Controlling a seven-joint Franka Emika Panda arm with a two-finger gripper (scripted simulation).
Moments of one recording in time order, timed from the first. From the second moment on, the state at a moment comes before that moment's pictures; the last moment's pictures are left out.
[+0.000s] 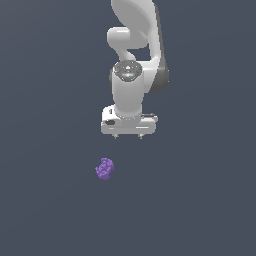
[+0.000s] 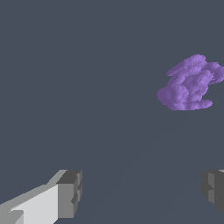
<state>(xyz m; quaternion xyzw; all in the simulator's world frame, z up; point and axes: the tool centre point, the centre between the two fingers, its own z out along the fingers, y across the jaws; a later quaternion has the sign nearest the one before) -0.004 0.002 0.165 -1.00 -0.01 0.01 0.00</state>
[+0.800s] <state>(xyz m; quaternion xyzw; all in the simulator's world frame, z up) -0.002 0.006 0.177 -1.00 0.00 0.00 0.00</state>
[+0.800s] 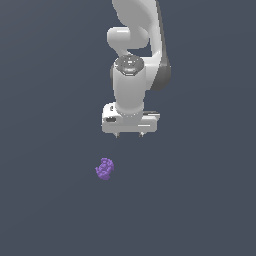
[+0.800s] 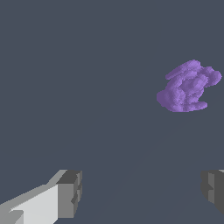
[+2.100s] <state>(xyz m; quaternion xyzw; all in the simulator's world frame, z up) 0.079 -0.088 0.117 -0.98 0.20 0.00 0.00</state>
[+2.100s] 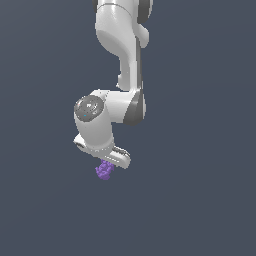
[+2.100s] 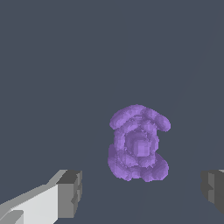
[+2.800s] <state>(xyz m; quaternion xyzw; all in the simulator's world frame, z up) 0.086 -0.100 0.100 -0.98 0.22 0.00 0.00</state>
